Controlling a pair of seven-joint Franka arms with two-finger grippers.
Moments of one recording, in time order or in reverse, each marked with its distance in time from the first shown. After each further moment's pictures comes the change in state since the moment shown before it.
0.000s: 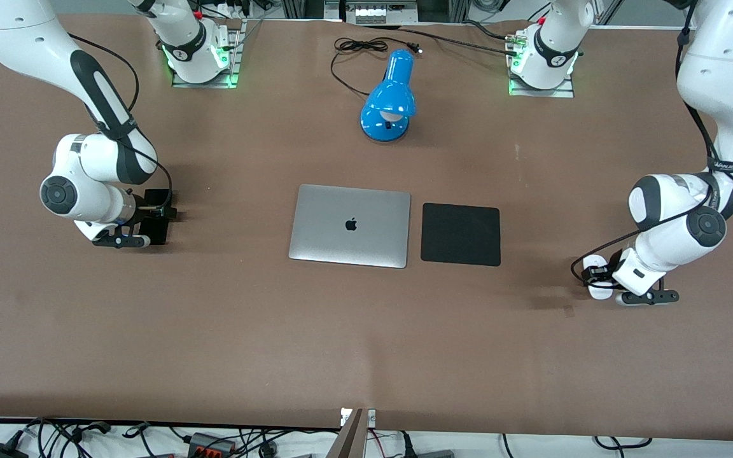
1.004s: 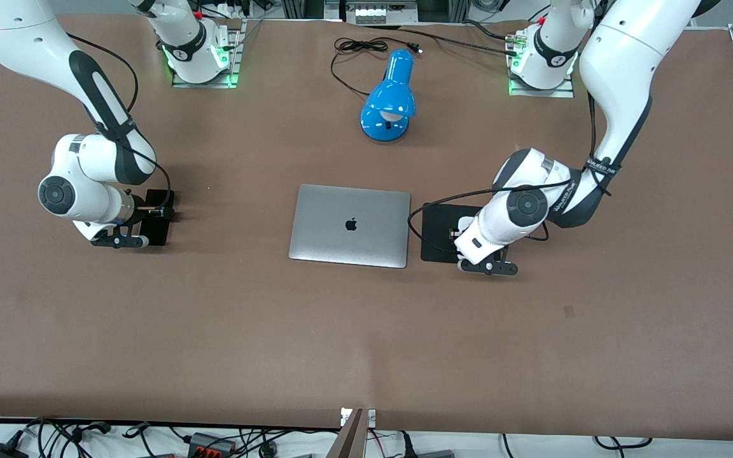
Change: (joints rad) left arm -0.285 0.044 -0.196 0.013 0.125 -0.145 -0.462; right arm -0.003 -0.008 0.000 0.004 0.005 -0.004 0.000
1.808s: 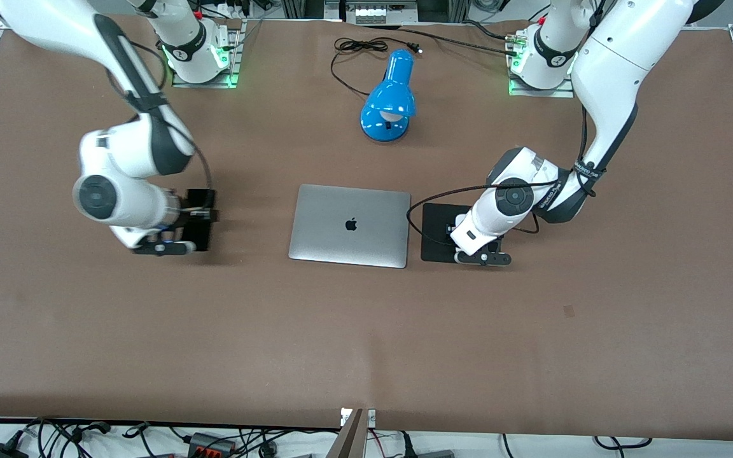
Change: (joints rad) left arm 0.001 0.010 0.004 -0.118 0.039 0.154 -0.054; right arm 0.117 -0.041 0.212 0.200 0.075 -0.253 0.252
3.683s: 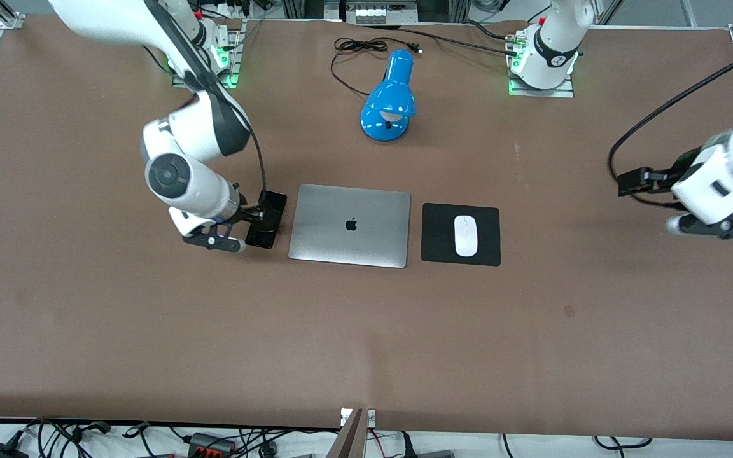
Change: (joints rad) left arm 0.096 -0.404 0.276 0.549 -0.257 -1.024 0.531; right arm 0.170 -0.057 -0.010 0.092 0.012 -0.007 0.295
